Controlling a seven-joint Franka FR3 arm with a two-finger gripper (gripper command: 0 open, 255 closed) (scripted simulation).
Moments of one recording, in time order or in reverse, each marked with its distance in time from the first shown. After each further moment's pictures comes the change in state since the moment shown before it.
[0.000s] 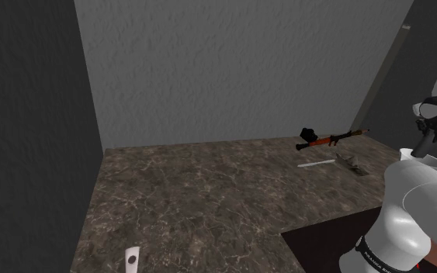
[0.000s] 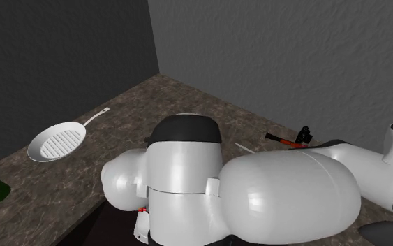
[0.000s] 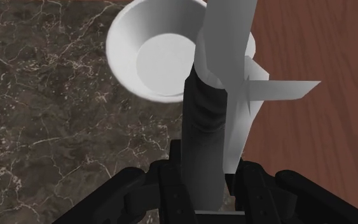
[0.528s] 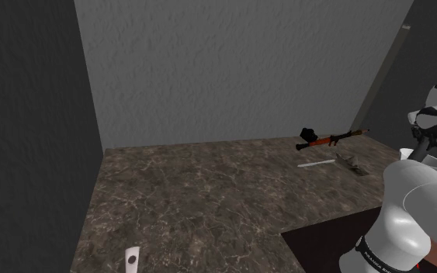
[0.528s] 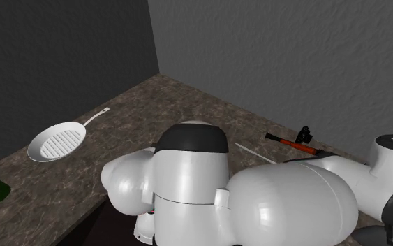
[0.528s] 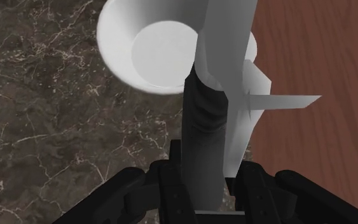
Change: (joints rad) arm 0.031 -0.035 -0.062 -0.034 -0.071 0.052 0.061
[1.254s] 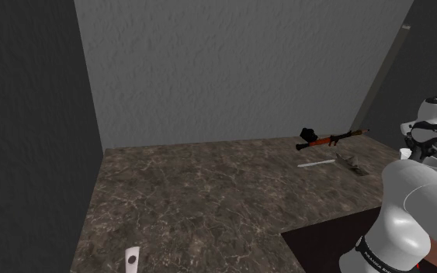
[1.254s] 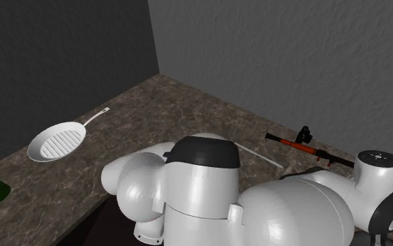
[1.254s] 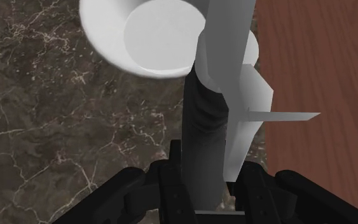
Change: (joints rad) arm 0.055 -0.060 -0.093 -0.023 -0.110 0.061 0.089
